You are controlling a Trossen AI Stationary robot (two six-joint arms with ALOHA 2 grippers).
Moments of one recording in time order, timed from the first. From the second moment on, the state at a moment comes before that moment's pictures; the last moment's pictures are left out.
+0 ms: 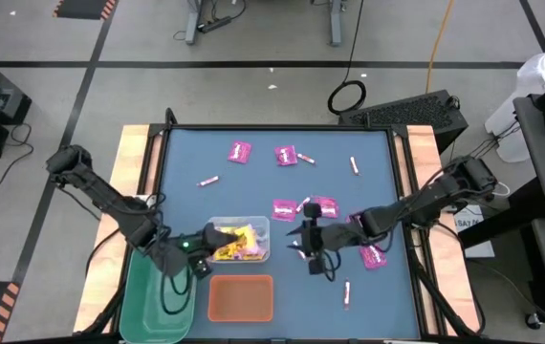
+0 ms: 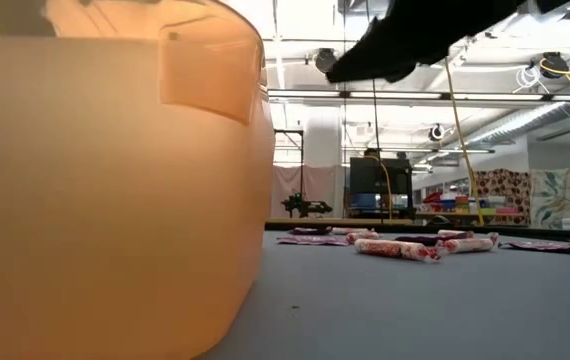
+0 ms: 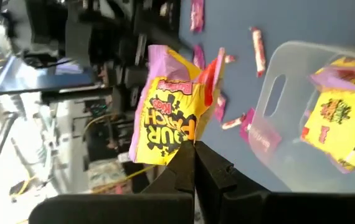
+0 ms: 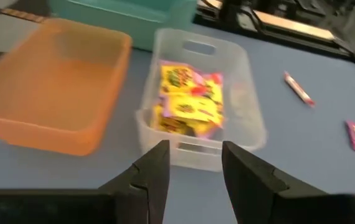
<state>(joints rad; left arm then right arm) -0.68 1.24 0.81 -0.12 -0.84 1.15 0.38 1.51 0.87 0.11 0.34 0.02</state>
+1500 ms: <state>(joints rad) -0.70 1.24 0.81 0.41 -0.98 0.26 0.47 1.51 0.87 0.11 0.34 0.14</state>
